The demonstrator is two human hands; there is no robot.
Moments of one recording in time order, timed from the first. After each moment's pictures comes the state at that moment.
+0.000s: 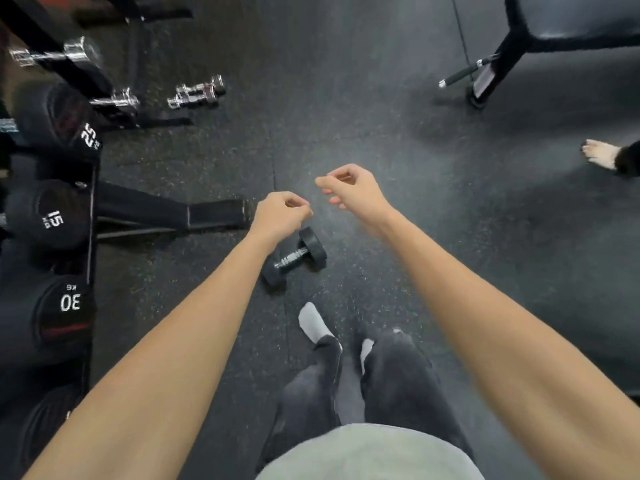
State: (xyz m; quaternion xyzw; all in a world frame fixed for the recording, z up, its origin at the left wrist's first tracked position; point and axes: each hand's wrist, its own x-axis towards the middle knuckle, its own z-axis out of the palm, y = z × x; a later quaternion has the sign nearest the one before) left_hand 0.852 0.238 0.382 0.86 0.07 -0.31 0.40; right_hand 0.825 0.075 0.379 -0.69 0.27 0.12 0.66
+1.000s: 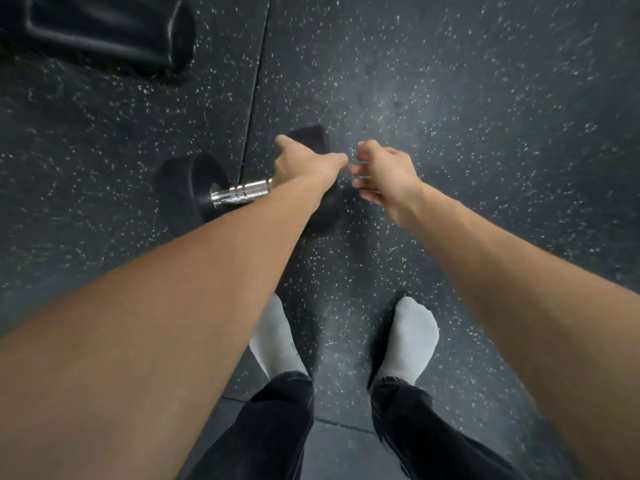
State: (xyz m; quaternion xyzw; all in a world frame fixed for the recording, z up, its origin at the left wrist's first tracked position) left_hand 0.907 0.185 -0.197 0.77 0.43 -0.29 0.37; right_hand 0.893 0.071 -0.216 -0.63 0.37 0.33 0.60
